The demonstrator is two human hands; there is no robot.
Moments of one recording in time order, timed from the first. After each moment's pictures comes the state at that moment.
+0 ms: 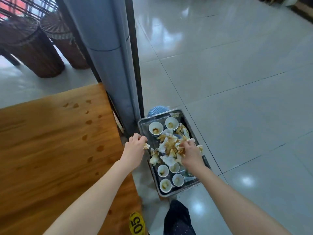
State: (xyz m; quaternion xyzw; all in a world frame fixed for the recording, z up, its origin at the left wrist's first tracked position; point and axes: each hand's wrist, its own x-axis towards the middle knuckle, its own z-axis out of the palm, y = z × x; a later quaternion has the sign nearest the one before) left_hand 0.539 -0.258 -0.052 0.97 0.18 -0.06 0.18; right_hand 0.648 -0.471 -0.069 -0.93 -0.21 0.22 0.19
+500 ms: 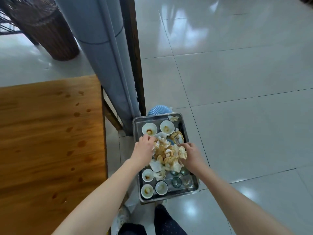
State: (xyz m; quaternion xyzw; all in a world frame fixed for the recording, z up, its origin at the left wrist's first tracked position) left_hand 0.633 -0.338 -0.068 0.94 0.26 -0.10 0.22; right_hand 0.755 -0.515 -0.092 -0.90 -0.29 0.29 0.16
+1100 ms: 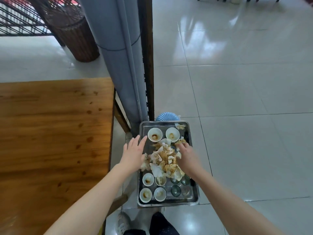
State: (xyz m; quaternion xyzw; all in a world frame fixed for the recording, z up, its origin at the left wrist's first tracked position) left_hand 0.598 -0.325 -0.056 0.91 0.35 -0.15 0.18; right_hand 0.759 -0.483 -0.066 -0.88 -0.39 0.26 0.14
